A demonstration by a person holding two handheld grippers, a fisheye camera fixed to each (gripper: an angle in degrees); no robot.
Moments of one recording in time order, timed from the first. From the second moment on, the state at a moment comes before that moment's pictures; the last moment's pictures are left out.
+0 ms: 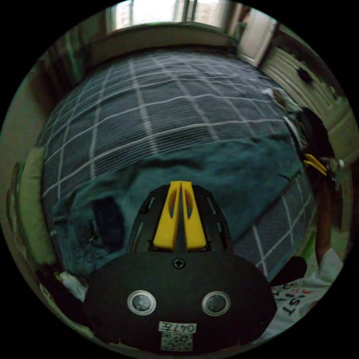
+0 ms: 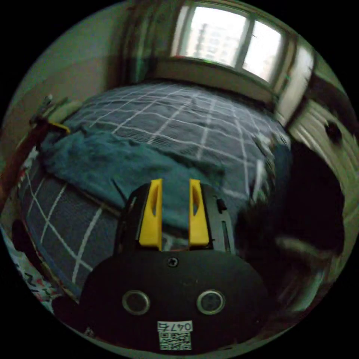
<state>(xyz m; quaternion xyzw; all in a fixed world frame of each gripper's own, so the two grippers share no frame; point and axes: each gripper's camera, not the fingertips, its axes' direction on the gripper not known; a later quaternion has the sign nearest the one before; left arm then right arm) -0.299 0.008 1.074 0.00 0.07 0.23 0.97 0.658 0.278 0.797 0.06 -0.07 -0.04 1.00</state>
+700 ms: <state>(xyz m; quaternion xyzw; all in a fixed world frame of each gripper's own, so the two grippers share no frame) -0.332 0.246 0.982 0.04 0.16 0.23 0.96 0.820 0.443 0.849 0.03 -0.20 0.26 0.95</state>
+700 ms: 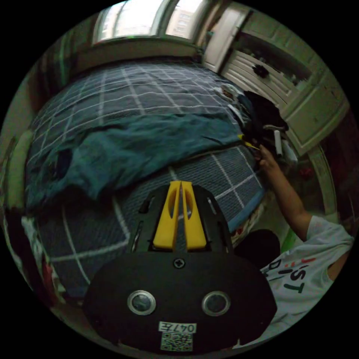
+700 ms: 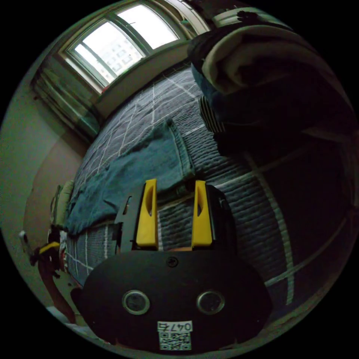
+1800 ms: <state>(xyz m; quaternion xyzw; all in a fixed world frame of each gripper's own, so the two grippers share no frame) -0.602 0.258 0.989 0.04 0.18 -0.10 0.98 0.900 0.590 0.764 0.09 -0.32 0.27 0.90</state>
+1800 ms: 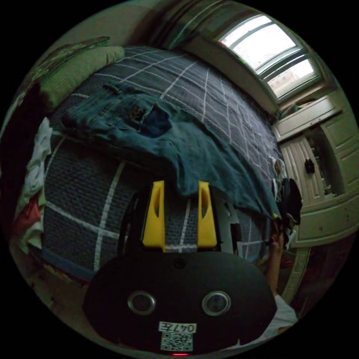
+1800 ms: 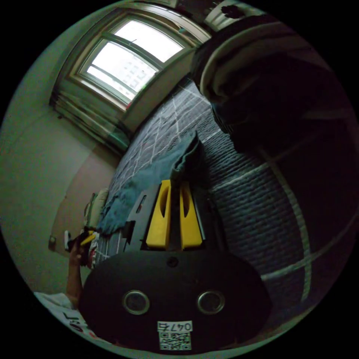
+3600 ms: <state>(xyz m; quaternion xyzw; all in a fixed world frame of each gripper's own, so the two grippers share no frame) -0.392 0.364 1.106 -0.03 0.24 0.16 0.96 0.954 0.866 0.435 0.11 -0.17 0.23 0.95</state>
